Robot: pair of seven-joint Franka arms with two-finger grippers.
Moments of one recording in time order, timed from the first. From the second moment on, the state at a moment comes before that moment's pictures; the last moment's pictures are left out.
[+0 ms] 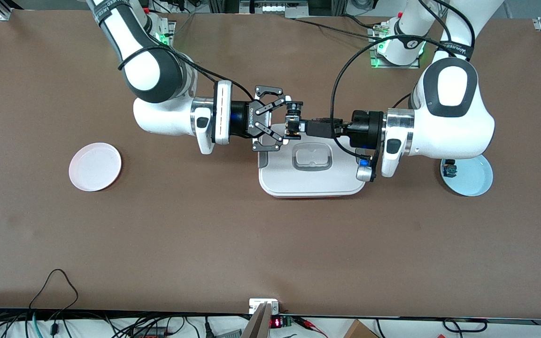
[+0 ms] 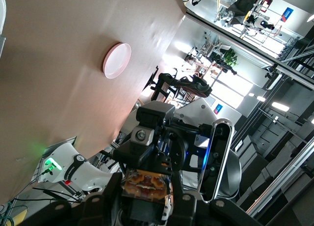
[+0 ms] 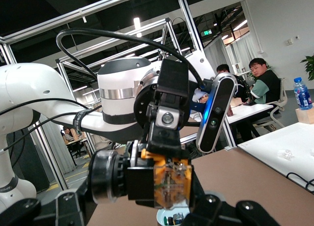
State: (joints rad) left arm -0.27 0.35 -0.06 -1.56 -1.39 1.80 -0.27; right arm 0.52 0.40 0.09 -1.65 1.92 2.15 -1.82
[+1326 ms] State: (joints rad) left arm -0.03 0.33 -0.03 -1.43 -0.64 1.38 -0.26; right arm 0.41 0.34 0.07 -1.76 1.92 2.01 -1.82
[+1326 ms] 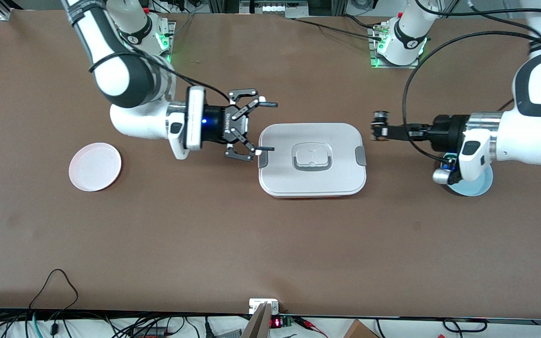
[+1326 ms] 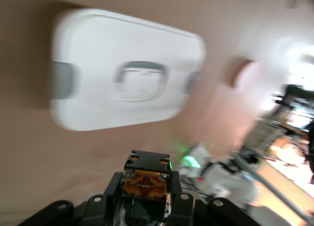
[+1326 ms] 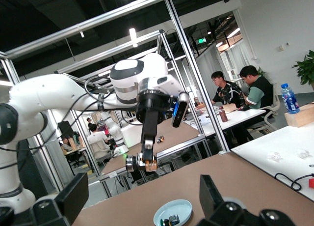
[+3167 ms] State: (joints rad) left arm 0.28 0.59 -0.03 -1.78 0.30 2.18 0.14; right arm 0.27 0.20 -0.15 -1.71 0.46 1.59 -0.17
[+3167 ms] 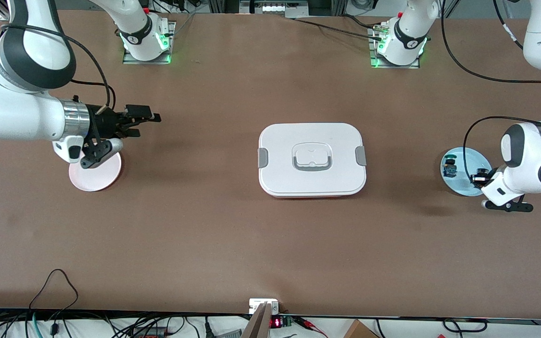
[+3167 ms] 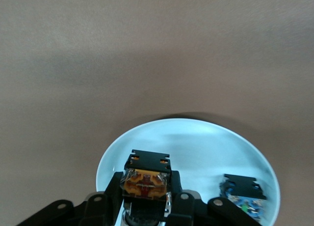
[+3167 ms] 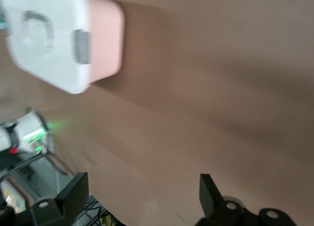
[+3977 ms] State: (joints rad) left arm 0.29 0.60 -0.03 -1.81 0.30 2.18 0.15; right arm 0.26 0.19 -0.13 -1.56 0.01 1.36 0.05
